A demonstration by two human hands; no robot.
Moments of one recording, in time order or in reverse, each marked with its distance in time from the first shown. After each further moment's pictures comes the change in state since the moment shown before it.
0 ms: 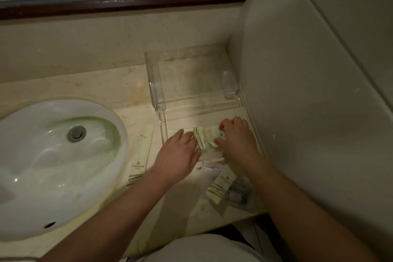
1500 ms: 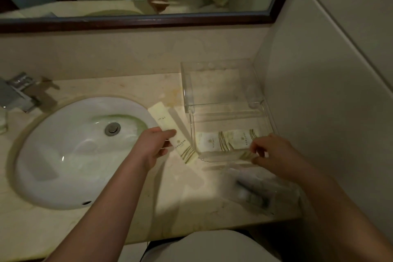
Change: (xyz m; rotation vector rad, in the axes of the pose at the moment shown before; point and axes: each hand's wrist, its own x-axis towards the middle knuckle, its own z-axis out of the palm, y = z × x) left_hand -0.062 -0.064 -0.077 -1.473 0.230 -0.892; right_hand -0.062 -0.005 -0.081 0.072 -0.255 -0.243
